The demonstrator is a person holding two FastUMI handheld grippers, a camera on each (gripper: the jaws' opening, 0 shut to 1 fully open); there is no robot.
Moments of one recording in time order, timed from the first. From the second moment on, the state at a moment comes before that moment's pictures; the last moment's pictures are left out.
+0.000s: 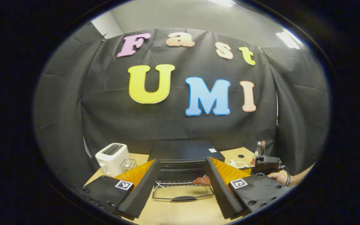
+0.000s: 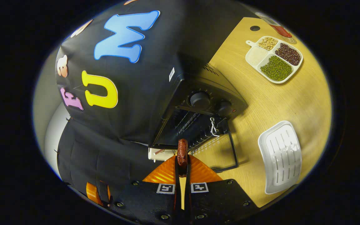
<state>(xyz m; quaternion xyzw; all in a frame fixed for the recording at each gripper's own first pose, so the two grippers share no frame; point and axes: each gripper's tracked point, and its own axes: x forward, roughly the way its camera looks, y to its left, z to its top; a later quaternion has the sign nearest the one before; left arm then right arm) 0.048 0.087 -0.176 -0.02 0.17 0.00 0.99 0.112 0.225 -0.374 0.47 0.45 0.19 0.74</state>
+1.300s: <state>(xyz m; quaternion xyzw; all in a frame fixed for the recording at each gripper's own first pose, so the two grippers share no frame) 0.020 0.178 -0.195 -0.04 0.20 0.03 0.98 0.176 0.273 -0.439 0.54 0.39 -0.05 0.74</state>
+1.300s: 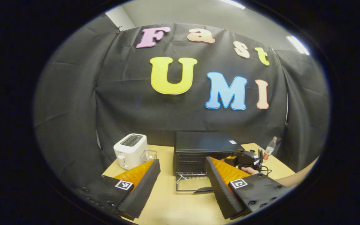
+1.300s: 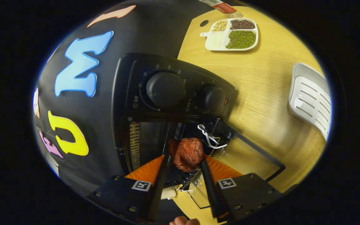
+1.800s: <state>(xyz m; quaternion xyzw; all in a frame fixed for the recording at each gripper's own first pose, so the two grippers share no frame) 0.038 0.146 -0.212 -0.05 0.20 0.01 0.98 0.153 0.247 -0.377 0.34 0.38 0.04 0.86</state>
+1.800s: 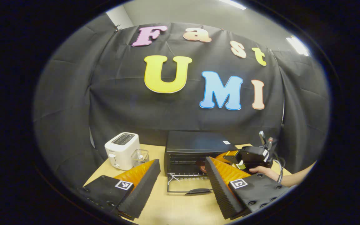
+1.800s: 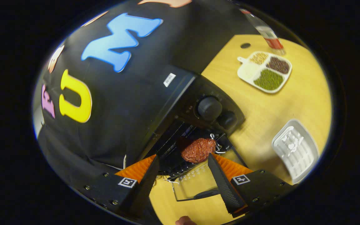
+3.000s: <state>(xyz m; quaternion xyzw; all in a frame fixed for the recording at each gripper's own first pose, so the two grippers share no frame) 0.034 0.072 -0.360 -0.09 0.40 -0.01 0.91 0.116 0.118 -0.072 0.05 0.02 0.10 0.99</state>
